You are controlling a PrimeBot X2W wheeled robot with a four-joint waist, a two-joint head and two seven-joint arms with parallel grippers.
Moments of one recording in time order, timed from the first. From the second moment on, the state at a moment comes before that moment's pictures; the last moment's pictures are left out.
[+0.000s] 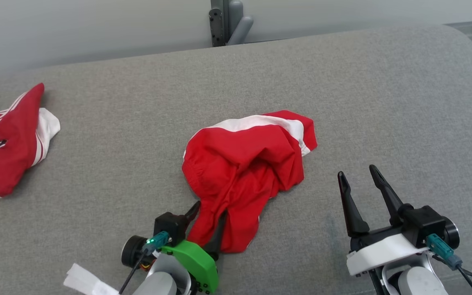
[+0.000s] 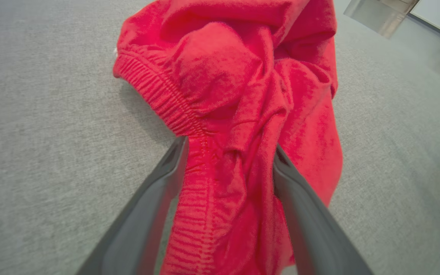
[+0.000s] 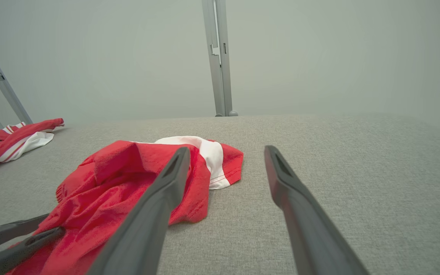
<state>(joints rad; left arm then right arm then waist) -0.33 0.07 -0.62 0.67 -0.48 -0.07 -0.25 -0.05 -0.05 0.12 0.09 0.13 0.13 -0.26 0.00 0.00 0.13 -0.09</state>
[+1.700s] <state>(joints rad) 0.16 0.05 -0.13 0.05 -0.13 0.04 -0.26 0.13 -0.05 0.11 0.09 0.13 0.13 -0.26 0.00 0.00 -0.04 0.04</state>
